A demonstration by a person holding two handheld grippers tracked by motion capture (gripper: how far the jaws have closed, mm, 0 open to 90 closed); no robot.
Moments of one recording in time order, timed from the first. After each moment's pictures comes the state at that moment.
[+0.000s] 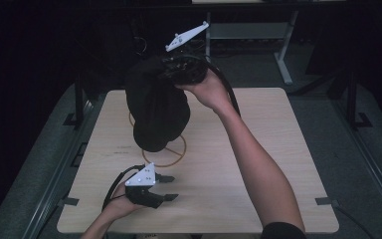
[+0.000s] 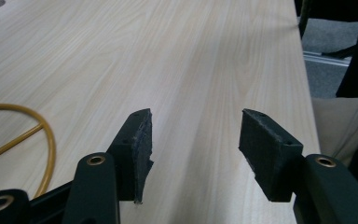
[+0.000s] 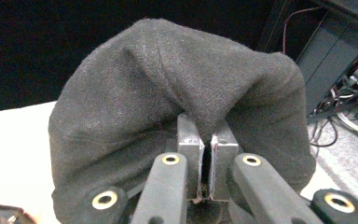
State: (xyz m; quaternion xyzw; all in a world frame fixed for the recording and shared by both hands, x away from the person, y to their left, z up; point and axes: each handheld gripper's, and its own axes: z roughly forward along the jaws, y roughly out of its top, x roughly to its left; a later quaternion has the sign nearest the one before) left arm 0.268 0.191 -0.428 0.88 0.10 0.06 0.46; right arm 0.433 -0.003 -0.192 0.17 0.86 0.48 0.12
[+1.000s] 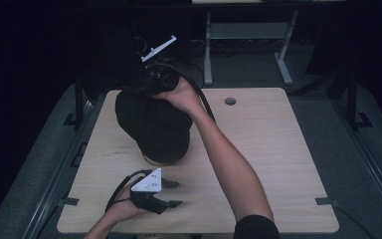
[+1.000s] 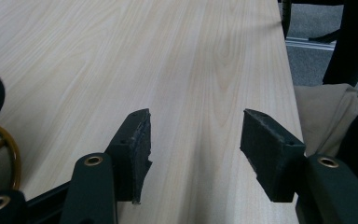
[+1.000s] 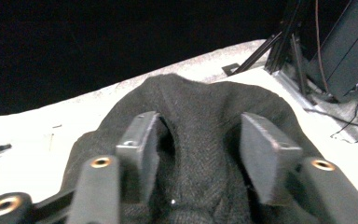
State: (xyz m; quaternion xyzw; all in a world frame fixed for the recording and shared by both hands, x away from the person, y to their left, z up) left arm 0.259 0.178 -0.433 0.89 0.07 0.05 0.45; right arm 0.470 0.059 -0.239 0.20 0.87 0.45 0.06
